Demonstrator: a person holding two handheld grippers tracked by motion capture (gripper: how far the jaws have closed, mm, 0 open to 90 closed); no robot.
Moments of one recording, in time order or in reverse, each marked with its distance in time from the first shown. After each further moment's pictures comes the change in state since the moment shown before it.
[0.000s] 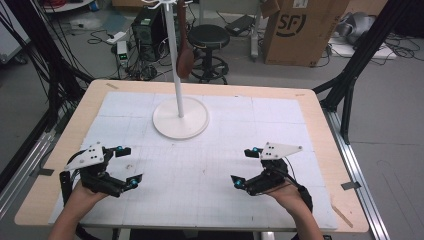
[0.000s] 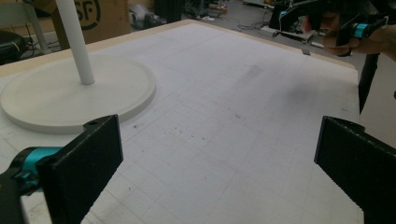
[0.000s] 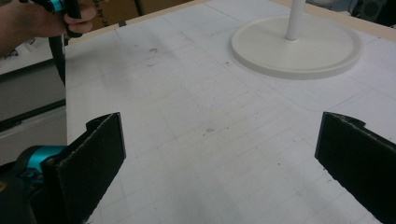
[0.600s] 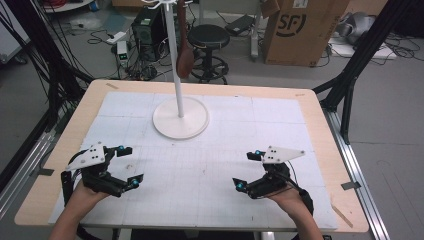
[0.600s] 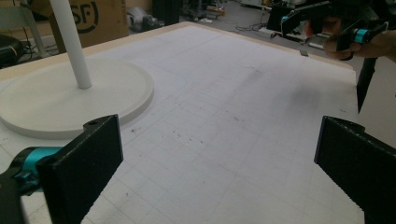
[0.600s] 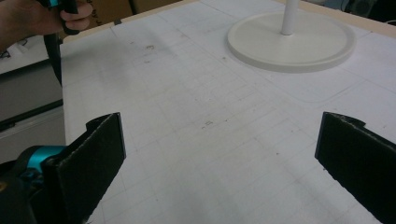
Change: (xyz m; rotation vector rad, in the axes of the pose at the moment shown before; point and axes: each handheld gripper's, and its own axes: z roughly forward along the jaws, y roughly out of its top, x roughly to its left) left arm -0.001 0.001 0.002 -0.008 -0.007 0.006; right arm 0.005 -0.007 -0.005 -0.003 -0.027 0.009
